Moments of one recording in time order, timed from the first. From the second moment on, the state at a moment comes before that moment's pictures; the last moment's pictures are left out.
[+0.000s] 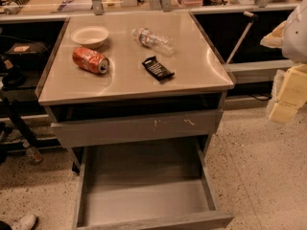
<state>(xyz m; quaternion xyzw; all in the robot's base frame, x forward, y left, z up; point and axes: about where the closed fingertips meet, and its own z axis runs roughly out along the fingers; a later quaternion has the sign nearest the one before) 0.438 -0.216 0.978 -0.60 0.78 -0.04 0.16</state>
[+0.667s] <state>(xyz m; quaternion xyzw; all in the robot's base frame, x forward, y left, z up) 0.459 -0.204 0.976 -0.58 0.80 -0.03 0.16</state>
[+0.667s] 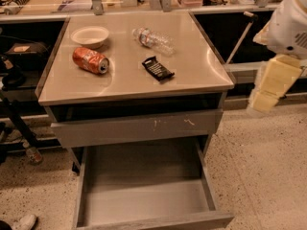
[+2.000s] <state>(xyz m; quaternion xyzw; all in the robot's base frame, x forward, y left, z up) 0.569 -0.122 0.927 -0.54 0.84 0.01 0.10</state>
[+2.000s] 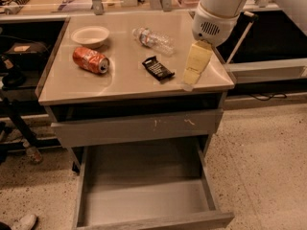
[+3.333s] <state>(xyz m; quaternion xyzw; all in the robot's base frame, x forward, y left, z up) 0.638 -0.044 0.889 -0.52 0.84 0.04 0.11</state>
